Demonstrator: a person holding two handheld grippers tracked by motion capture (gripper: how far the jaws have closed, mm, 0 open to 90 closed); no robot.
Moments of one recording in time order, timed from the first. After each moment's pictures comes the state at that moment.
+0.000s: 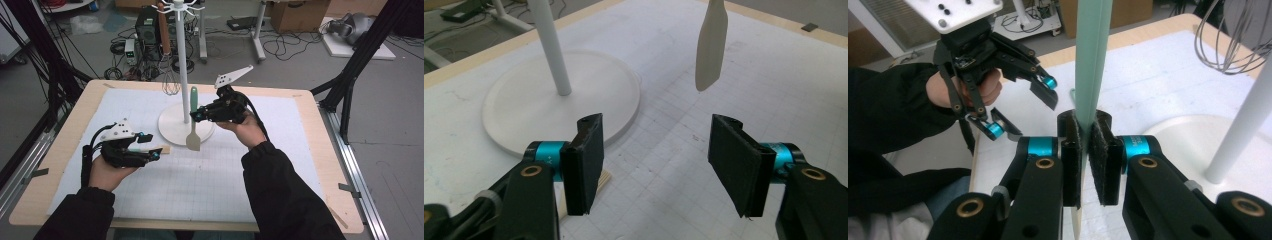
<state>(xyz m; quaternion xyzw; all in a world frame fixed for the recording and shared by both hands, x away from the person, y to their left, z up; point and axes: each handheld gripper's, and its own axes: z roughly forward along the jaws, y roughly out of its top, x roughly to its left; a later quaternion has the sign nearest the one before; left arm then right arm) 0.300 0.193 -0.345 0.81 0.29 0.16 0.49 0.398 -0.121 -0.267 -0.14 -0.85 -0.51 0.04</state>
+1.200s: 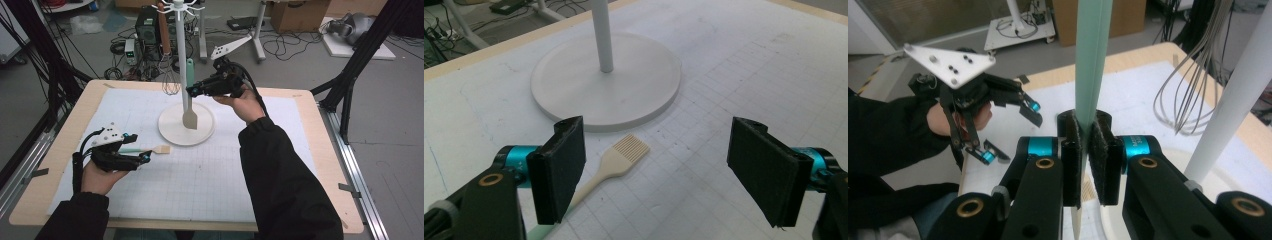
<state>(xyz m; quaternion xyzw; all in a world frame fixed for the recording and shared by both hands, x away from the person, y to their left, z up) 0.296 0.217 -0.362 0.79 0.33 0.20 0.47 0.429 -0.111 -0.216 -0.13 -0.85 -0.51 0.02</state>
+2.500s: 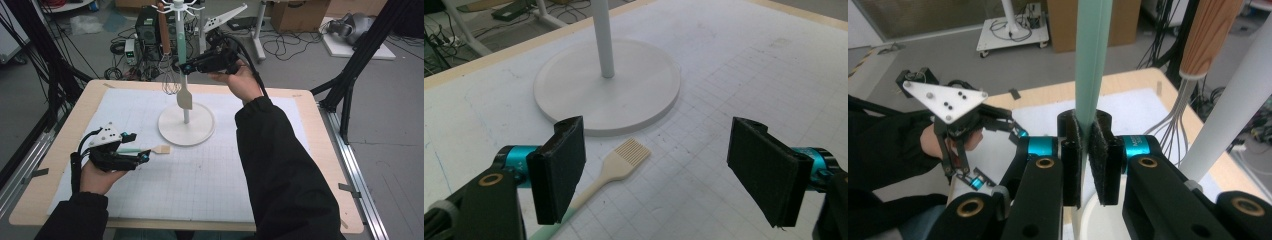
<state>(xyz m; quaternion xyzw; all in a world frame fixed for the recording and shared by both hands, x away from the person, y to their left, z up) 0.294 0.218 -0.359 0.79 0.33 0.20 0.48 0.443 -0.094 -0.163 -0.10 -0.85 -0.51 -0.01</state>
